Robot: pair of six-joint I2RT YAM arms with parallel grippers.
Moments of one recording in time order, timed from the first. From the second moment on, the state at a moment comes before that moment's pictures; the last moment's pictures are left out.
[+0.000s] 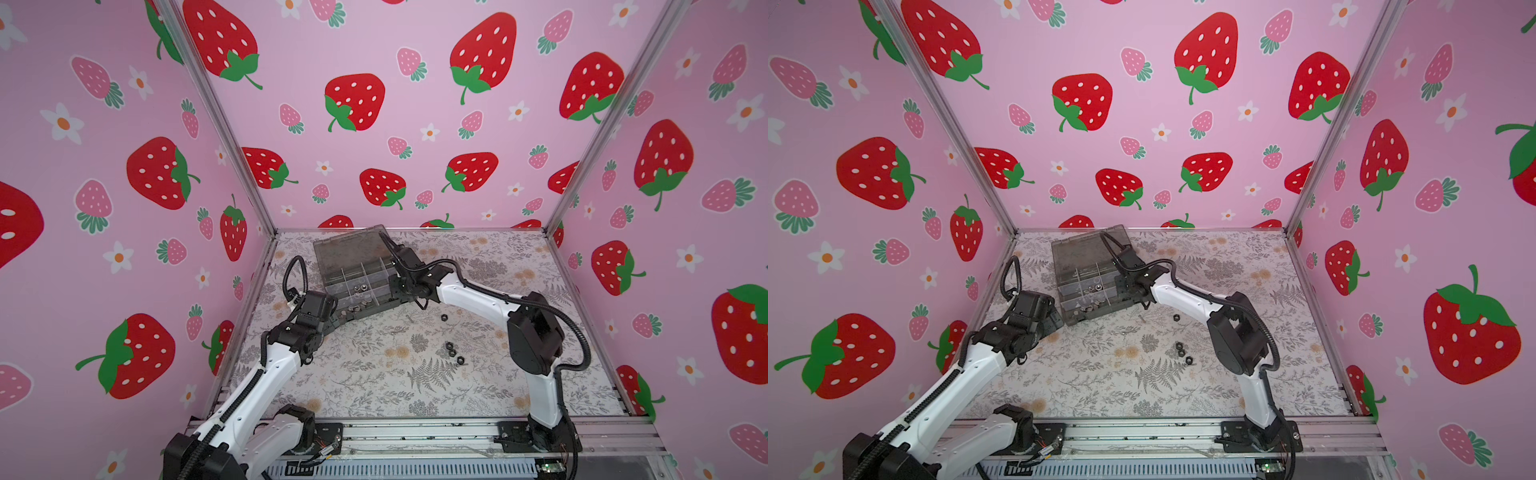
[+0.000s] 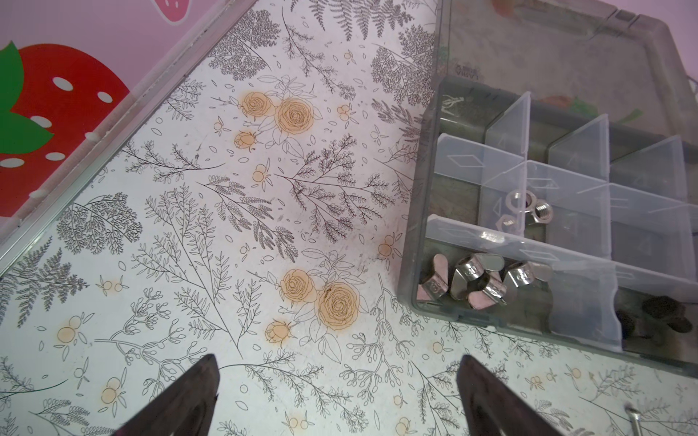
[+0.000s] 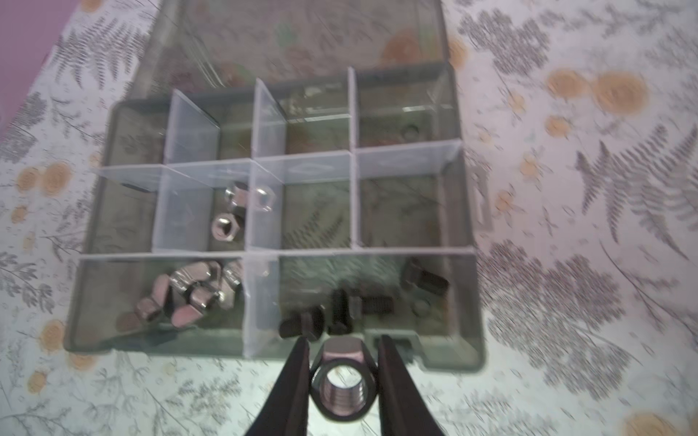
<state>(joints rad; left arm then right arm) -0.28 1.01 0.75 -0.75 -0.43 -0.77 0.93 2.09 1.75 -0.49 0.17 0.40</state>
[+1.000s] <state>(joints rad) -0.28 1.02 0.75 -0.75 -0.39 -0.79 0.99 2.48 2.25 -0.47 0.13 0.26</state>
